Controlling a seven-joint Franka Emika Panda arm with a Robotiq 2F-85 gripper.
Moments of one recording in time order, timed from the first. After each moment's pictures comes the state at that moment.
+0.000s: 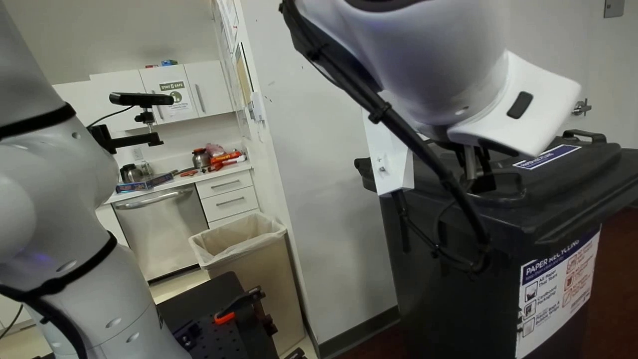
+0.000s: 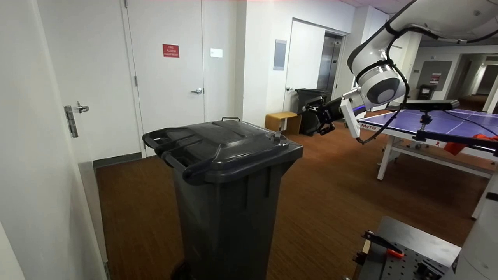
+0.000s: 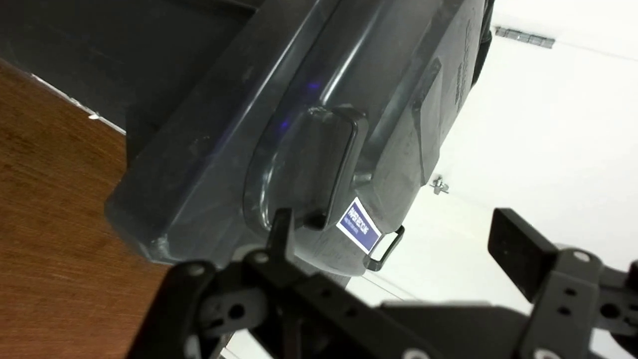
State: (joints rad) arm -0.19 -0.10 -0.44 -2.45 1.47 2.35 -0.92
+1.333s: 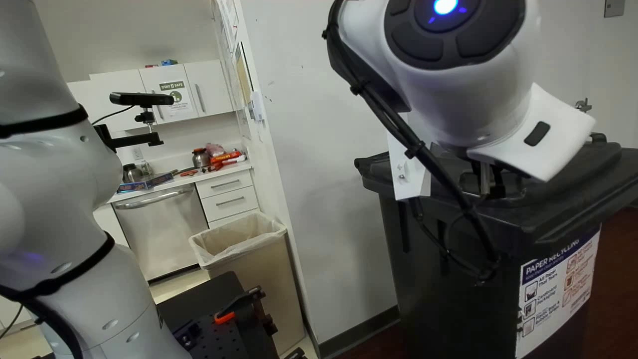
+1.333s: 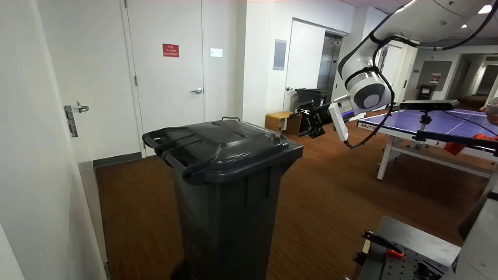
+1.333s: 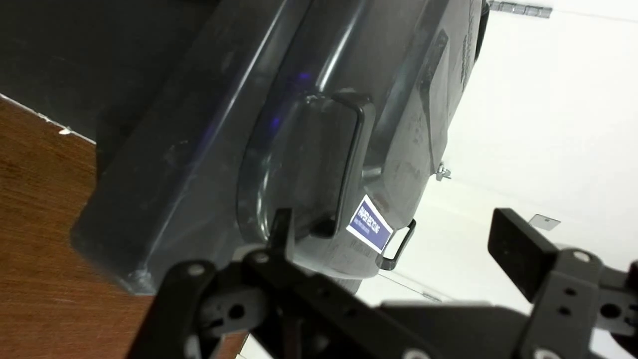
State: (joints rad) arm -0.25 0.04 -0.36 -2.37 1.60 2.31 -0.92
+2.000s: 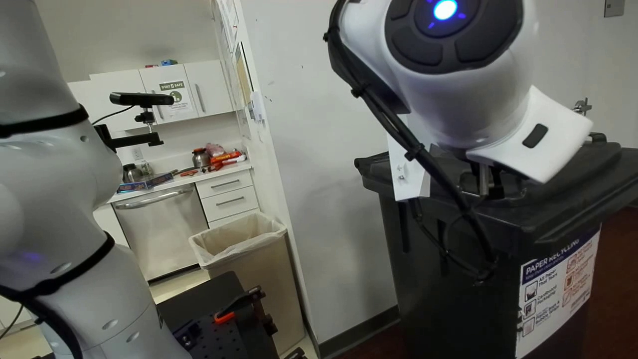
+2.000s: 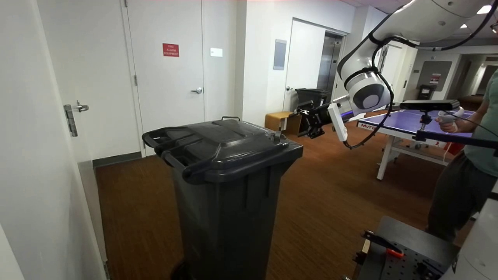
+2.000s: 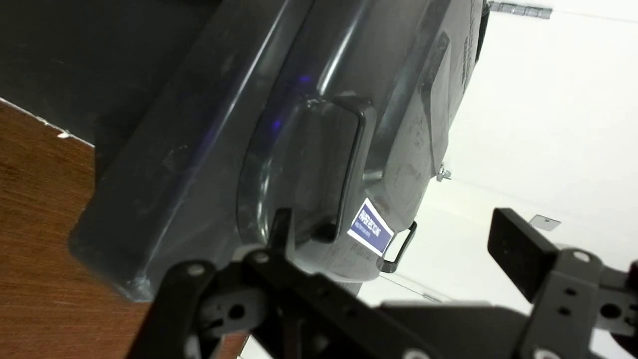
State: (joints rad) arm -0.25 0.04 -0.36 -2.37 1.61 2.31 -0.92
